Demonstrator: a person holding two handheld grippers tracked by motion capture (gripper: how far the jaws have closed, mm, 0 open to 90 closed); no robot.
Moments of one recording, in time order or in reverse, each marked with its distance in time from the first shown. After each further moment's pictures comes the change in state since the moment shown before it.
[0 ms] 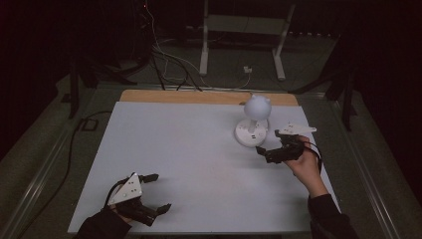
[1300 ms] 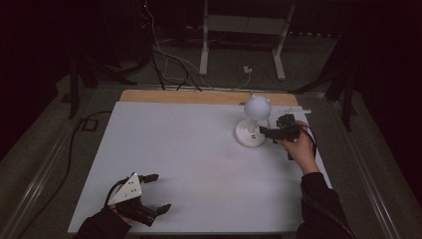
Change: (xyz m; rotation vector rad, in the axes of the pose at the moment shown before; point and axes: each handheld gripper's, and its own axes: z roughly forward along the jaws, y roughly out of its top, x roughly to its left) left arm 0.000 0.000 0.000 0.000 -0.006 -0.002; right arm -0.060 0.009 0.053 0.083 -0.159 0.240
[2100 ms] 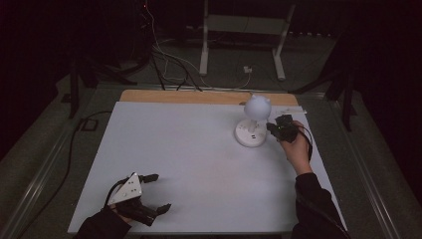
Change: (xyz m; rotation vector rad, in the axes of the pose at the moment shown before) left arm 0.000 0.000 0.000 0.002 -0.001 -0.003; right arm 0.007 -0.001 0.005 0.021 -0.090 -0.026
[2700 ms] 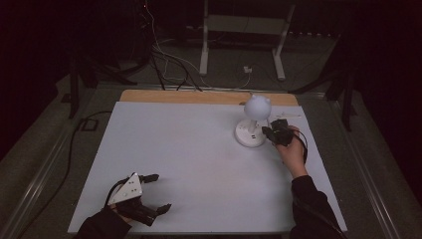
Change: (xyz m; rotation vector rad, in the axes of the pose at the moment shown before) left arm 0.000 0.000 0.001 0.003 -0.002 -0.001; right arm 0.012 -0.011 0.009 -0.003 0.017 -0.007
